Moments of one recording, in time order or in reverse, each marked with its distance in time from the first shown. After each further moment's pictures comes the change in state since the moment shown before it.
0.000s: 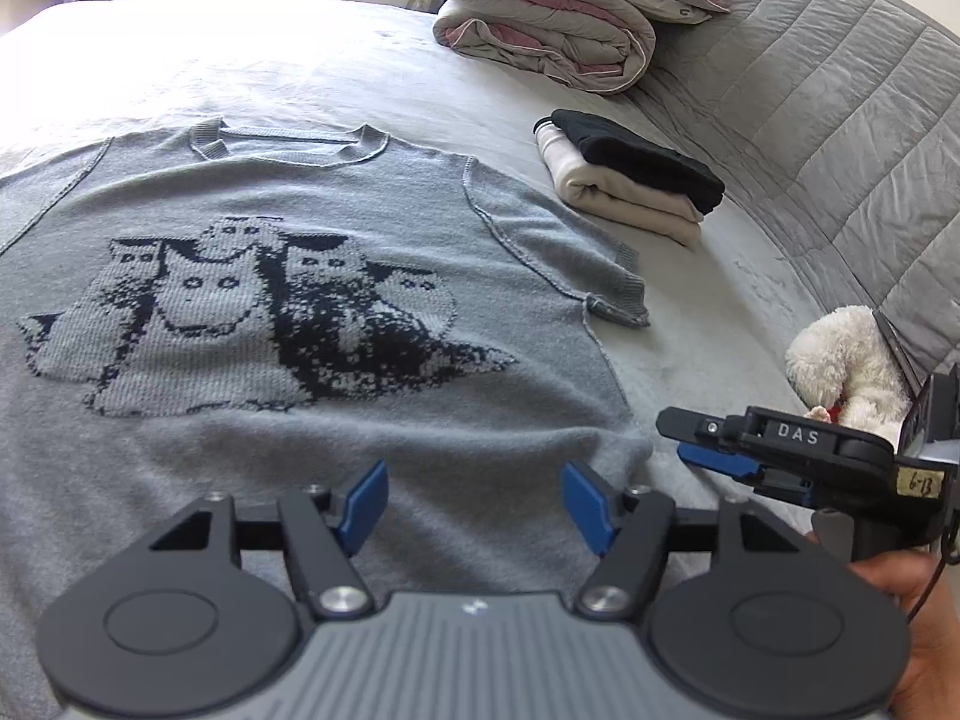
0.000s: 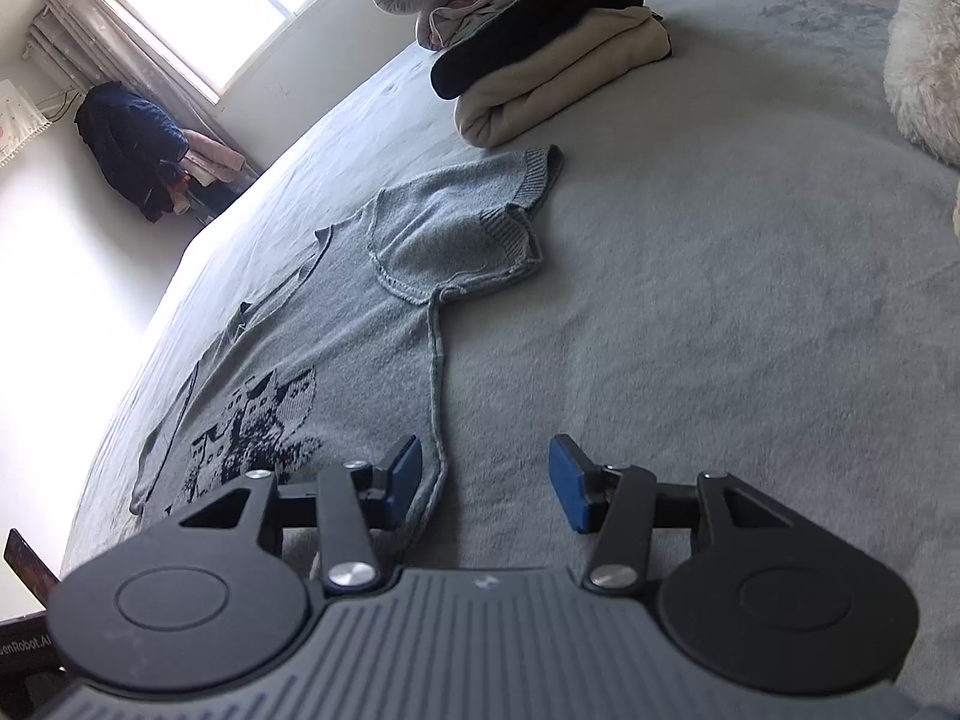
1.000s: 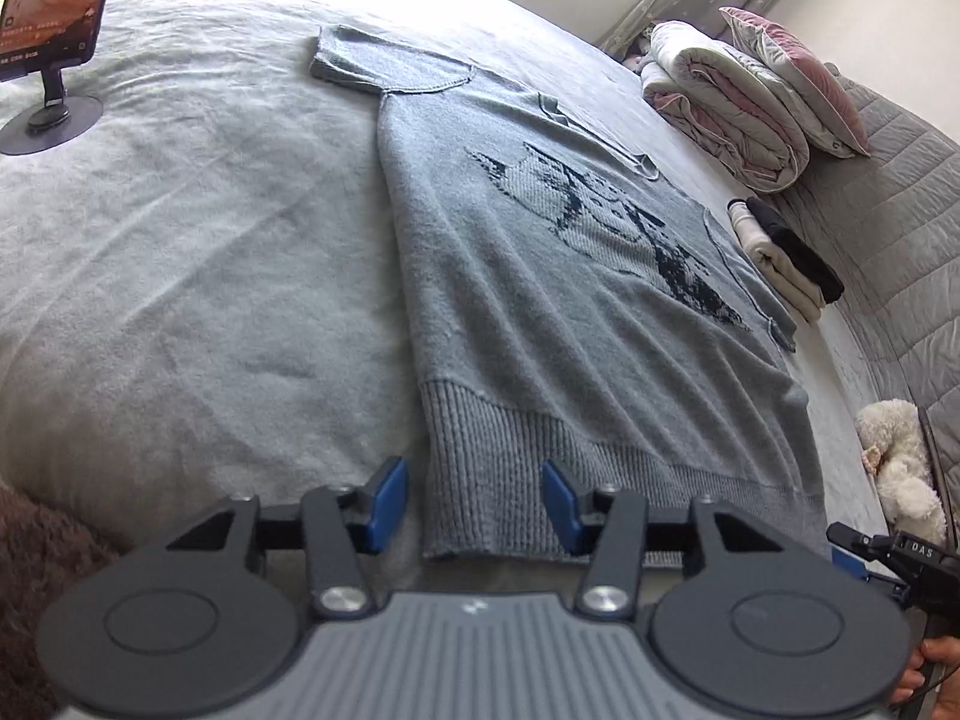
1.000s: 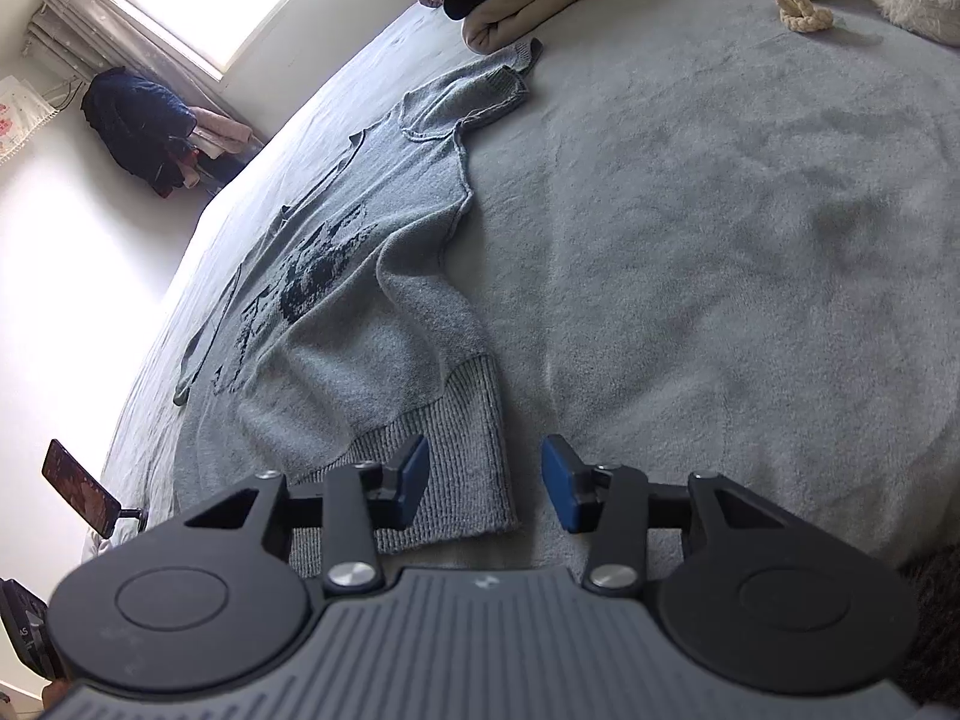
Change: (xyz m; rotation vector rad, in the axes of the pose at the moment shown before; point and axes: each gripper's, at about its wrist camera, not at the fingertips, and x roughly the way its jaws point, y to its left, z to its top) left arm -0.118 0.180 -0.127 -0.334 -0.067 0.092; right arm -0.071 0.016 -0.118 0.052 0.050 0.008
